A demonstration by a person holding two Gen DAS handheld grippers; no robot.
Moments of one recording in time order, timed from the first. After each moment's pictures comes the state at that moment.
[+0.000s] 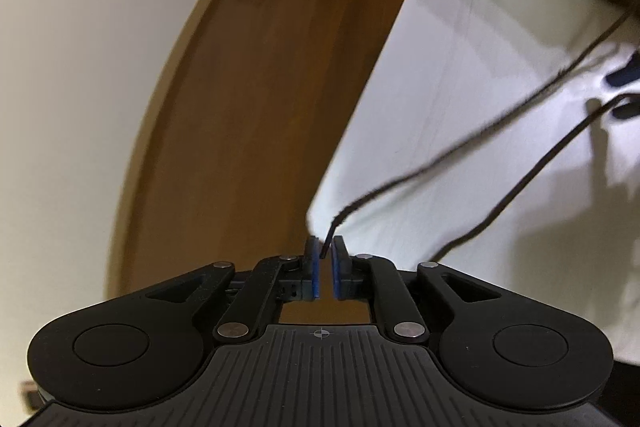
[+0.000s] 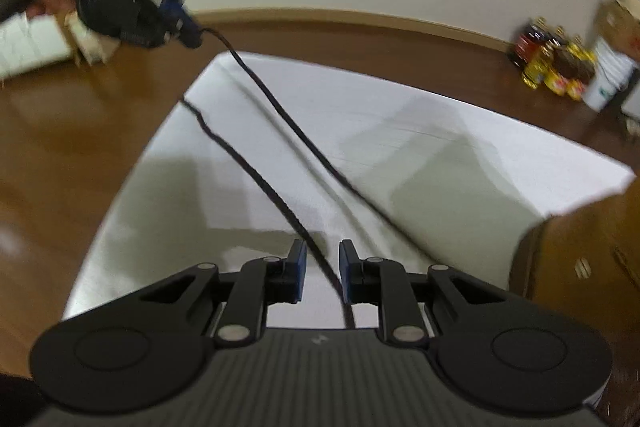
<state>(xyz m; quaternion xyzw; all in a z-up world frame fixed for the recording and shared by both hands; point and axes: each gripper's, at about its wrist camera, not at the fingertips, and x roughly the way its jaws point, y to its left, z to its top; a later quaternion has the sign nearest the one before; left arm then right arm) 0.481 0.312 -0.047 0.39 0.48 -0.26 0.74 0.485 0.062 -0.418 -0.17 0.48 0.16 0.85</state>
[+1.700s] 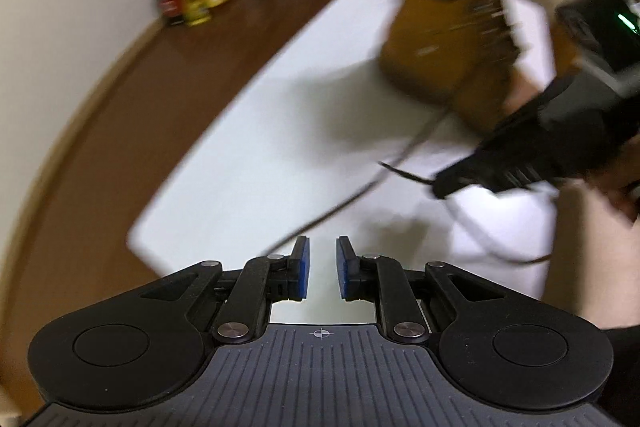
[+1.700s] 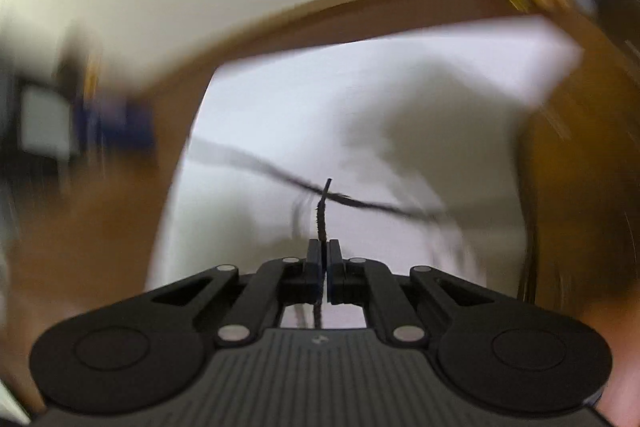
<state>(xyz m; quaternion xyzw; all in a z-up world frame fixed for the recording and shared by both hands) 0.357 0.257 0.021 0.22 0.45 -0.42 0.75 0.424 -0.024 -0.391 0.21 0.49 0.08 0.84</state>
